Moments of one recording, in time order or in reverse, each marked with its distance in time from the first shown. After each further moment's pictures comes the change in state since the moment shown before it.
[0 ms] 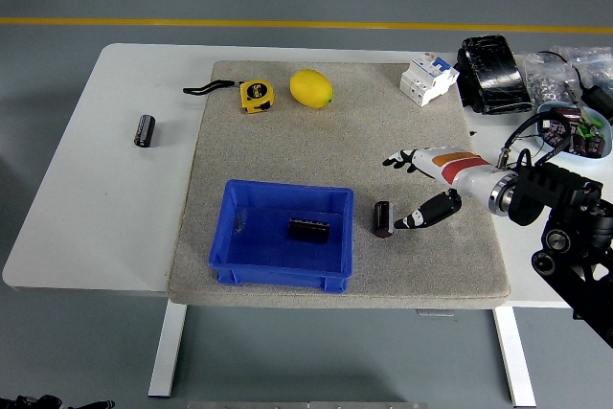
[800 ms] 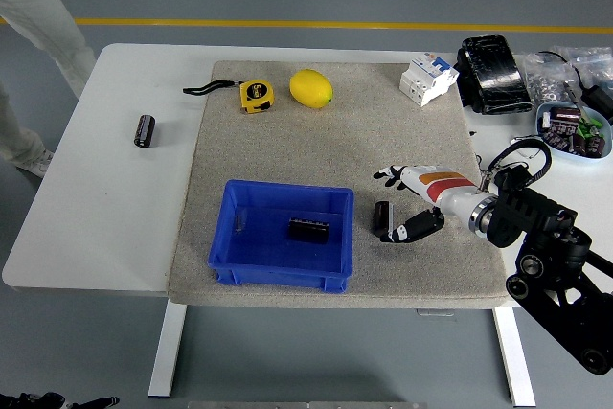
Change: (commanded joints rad) left arm -0.004 -0.002 0.026 -0.001 -0.032 0.002 -0.002; right arm -0.054 0.046 -0.025 -0.022 -0.037 -0.066 -0.054
